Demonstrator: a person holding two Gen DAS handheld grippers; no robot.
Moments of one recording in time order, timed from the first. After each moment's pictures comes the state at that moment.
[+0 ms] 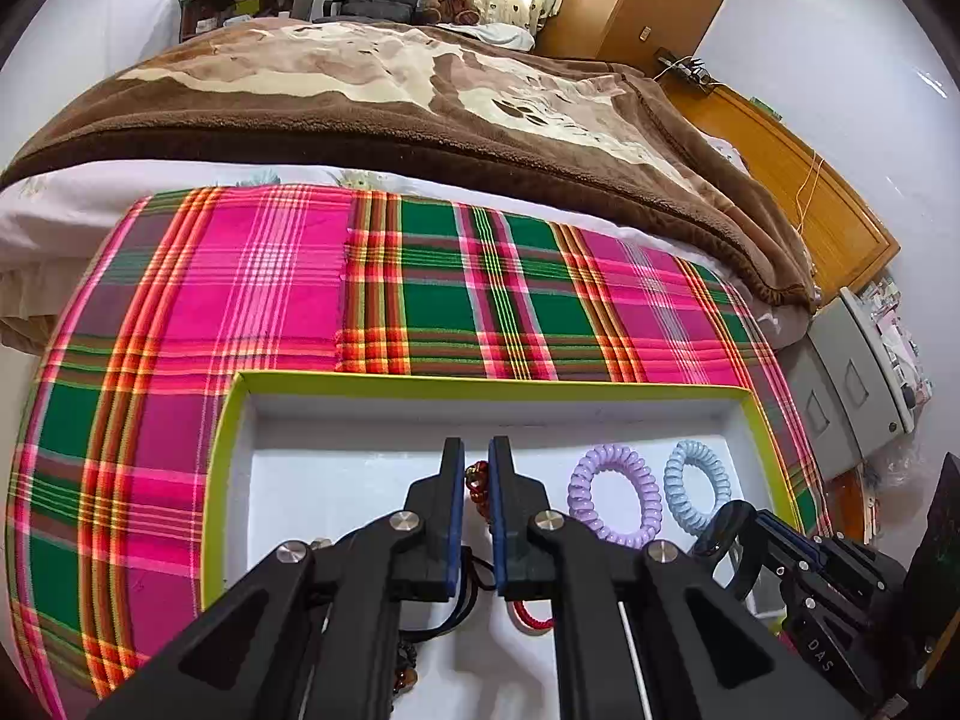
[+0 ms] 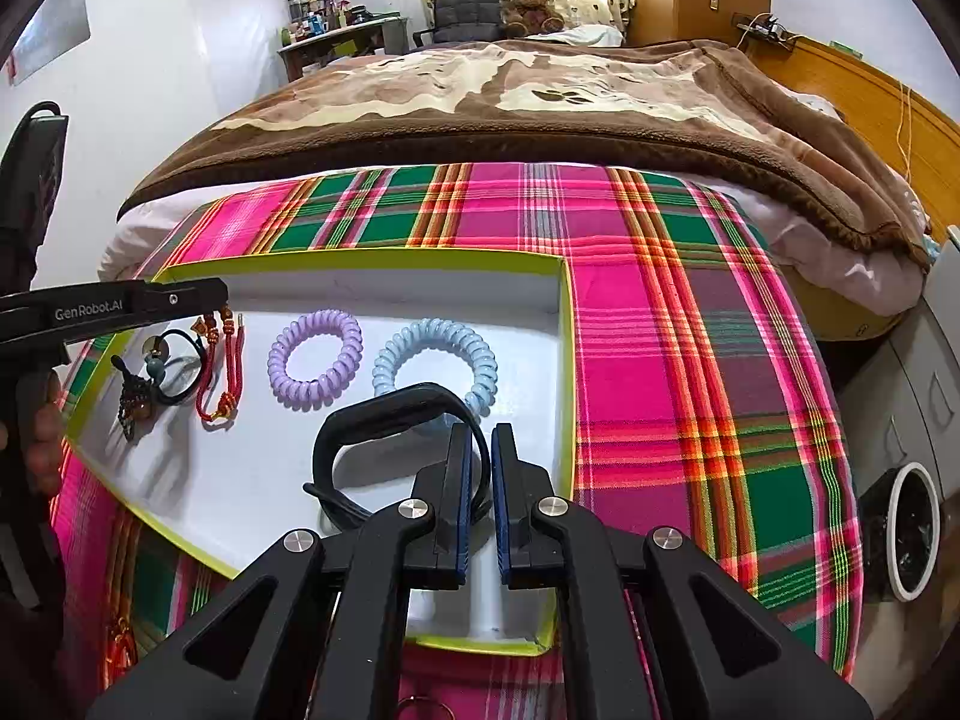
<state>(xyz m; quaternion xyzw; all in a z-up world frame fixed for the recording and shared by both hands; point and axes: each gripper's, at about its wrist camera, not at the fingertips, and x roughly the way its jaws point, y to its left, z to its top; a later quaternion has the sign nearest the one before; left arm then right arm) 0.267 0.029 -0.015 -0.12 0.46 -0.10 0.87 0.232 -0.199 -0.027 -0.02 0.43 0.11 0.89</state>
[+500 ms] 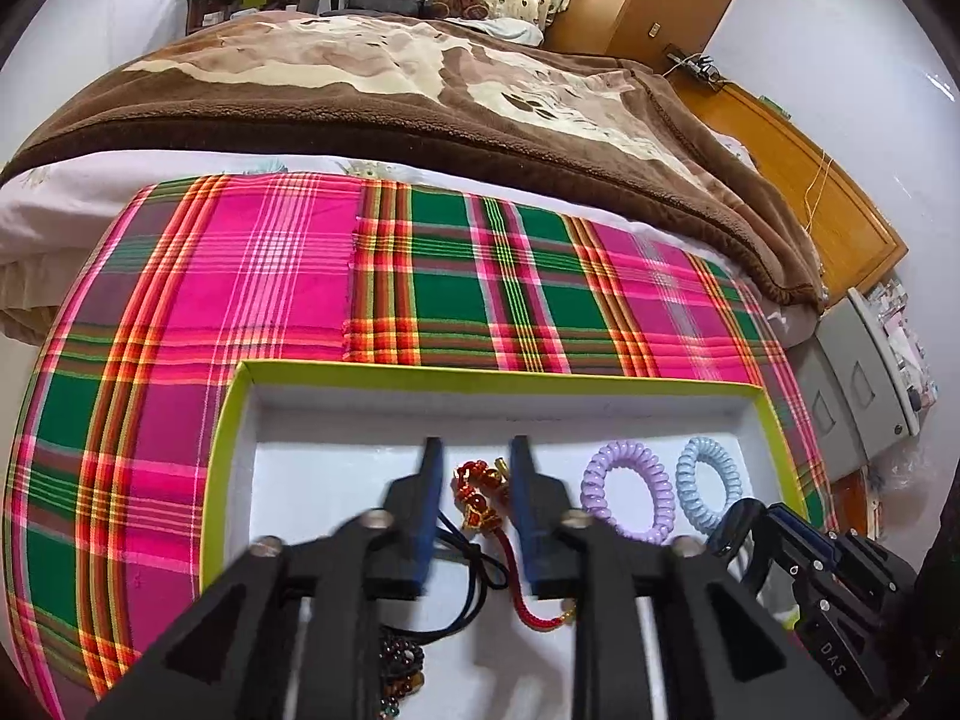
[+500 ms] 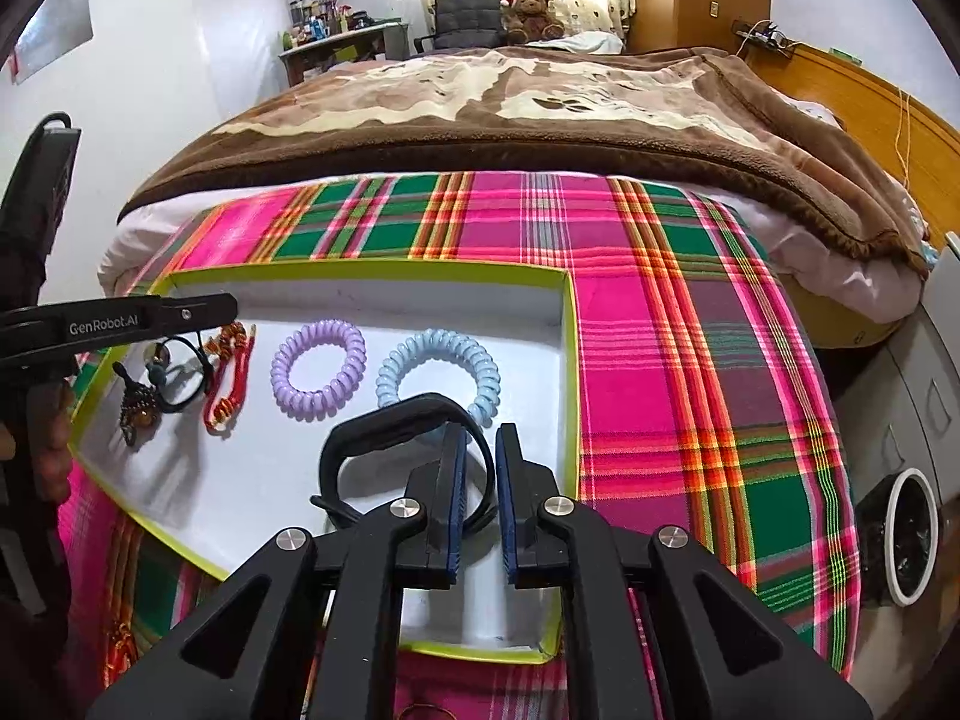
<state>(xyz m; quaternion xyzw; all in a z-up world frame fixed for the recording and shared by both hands) 0.267 0.029 -0.019 -0.13 0.46 -0.09 0.87 0.232 -0.198 -0.023 -0.02 0.42 0.11 0.90</state>
